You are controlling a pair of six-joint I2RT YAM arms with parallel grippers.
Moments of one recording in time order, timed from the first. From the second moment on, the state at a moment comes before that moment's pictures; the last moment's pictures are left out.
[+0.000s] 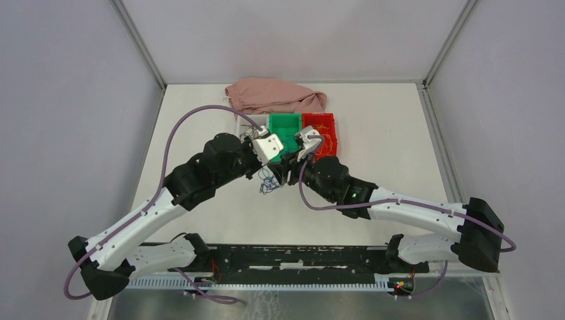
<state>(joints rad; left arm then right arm) -0.86 0.98 1.09 -0.53 -0.10 0.41 1.09 1.24 0.85 0.28 0.27 0.34</state>
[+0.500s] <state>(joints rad) -0.86 0.98 1.10 -0.54 -0.07 0.39 1.10 1.27 0.85 0.39 0.20 0.32</state>
